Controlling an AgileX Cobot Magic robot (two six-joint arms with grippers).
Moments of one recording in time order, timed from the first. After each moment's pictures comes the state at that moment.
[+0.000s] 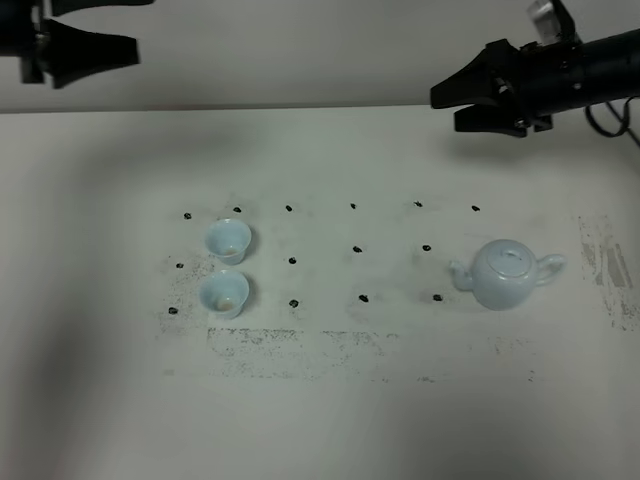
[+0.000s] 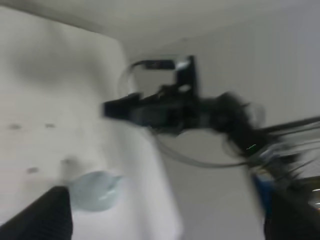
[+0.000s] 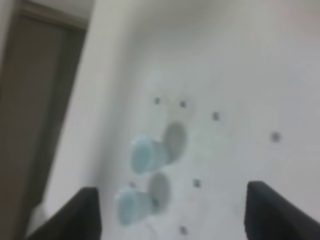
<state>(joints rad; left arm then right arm) 0.16 1.73 -1.54 -1.23 1.19 0.57 -0.11 2.18 -1.75 1.13 1.21 -0.70</state>
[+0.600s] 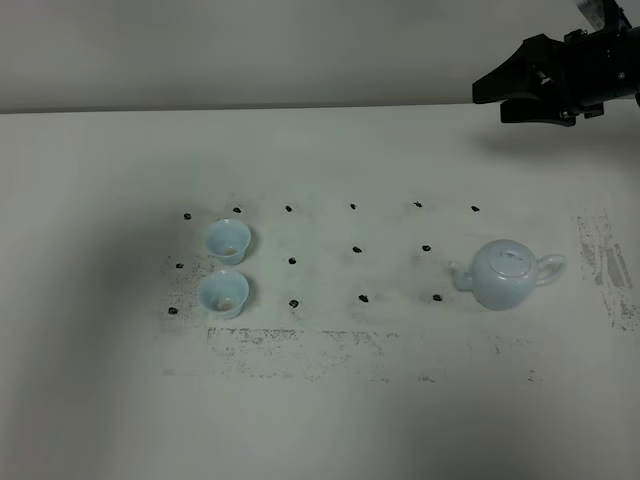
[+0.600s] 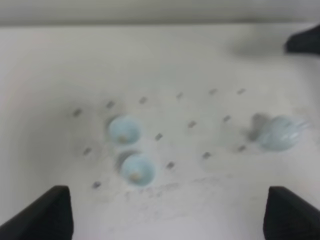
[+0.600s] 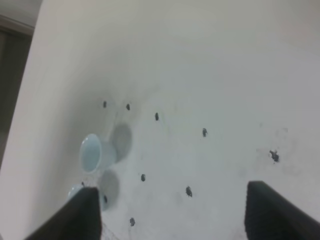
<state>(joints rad) 0.18 0.92 -1.23 -0.53 1.14 0.33 -0.16 2.14 -1.75 1.03 1.19 -0.69</state>
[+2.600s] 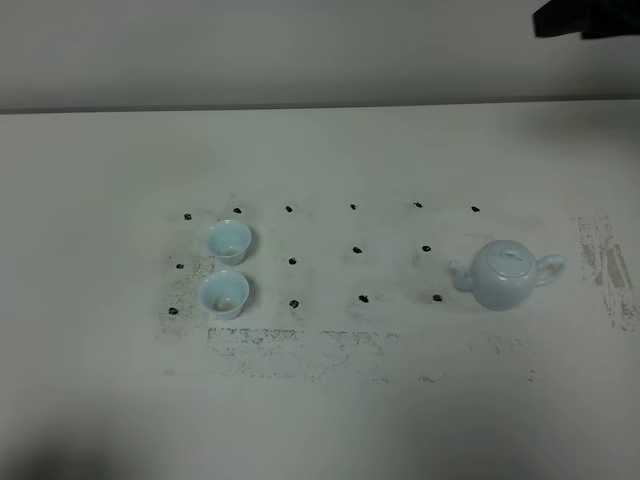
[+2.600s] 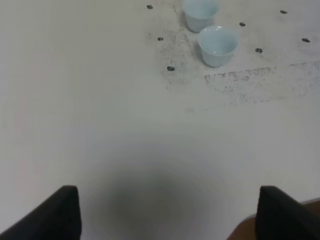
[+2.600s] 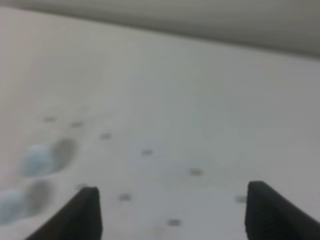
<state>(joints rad) -0.03 -0.01 -0.46 -0.16 1.08 0.20 -0.13 1.77 -1.75 0.61 1.07 -0.54</state>
